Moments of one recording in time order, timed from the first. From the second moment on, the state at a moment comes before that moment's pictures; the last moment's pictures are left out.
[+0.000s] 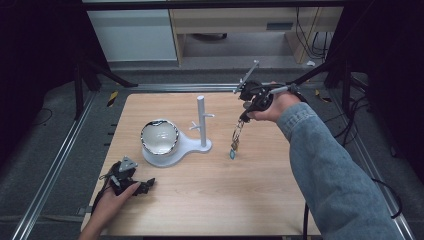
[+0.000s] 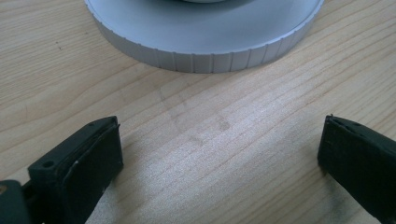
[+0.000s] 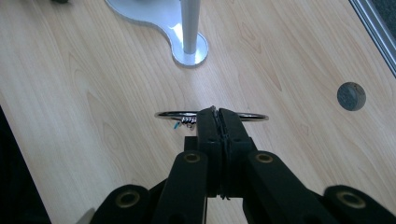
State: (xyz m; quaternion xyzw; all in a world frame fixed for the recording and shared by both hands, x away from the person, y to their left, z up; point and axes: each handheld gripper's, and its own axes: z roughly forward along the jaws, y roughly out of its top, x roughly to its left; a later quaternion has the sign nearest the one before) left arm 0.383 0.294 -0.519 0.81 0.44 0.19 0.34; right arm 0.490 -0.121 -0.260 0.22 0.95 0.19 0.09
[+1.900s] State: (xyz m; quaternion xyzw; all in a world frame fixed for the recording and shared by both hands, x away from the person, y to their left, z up) left arm 0.383 0.294 -0.519 0.81 0.44 0.19 0.34; right arm 0.498 -0.067 -0.214 0.18 0.96 0.18 0.10
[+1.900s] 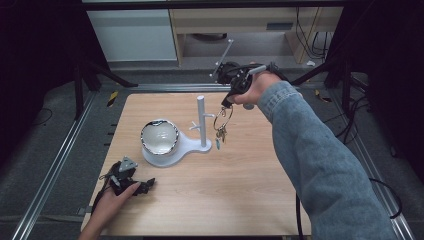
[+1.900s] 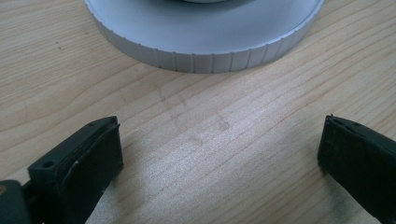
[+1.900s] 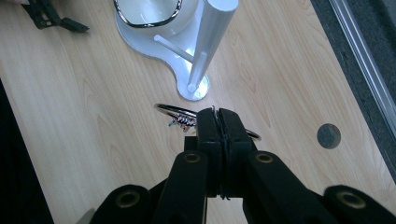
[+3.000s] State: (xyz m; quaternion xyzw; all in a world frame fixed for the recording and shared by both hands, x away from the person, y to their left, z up) left arm 0.384 0.294 -0.519 0.81 0.44 0.19 0.34; right arm 0.521 -0.039 -0.238 0.18 0.97 0.17 0.08
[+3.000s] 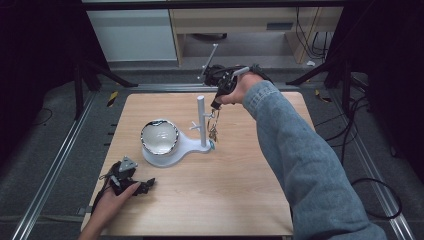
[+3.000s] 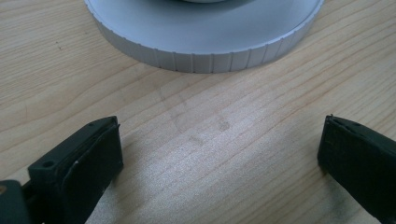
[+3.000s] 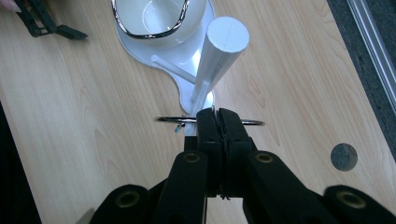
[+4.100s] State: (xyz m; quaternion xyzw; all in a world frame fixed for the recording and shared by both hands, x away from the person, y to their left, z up) left arm 0.383 0.294 -0.519 0.81 0.44 0.19 0.34; right arm 0.540 -0.029 -0.265 0.18 0.97 0.18 0.05
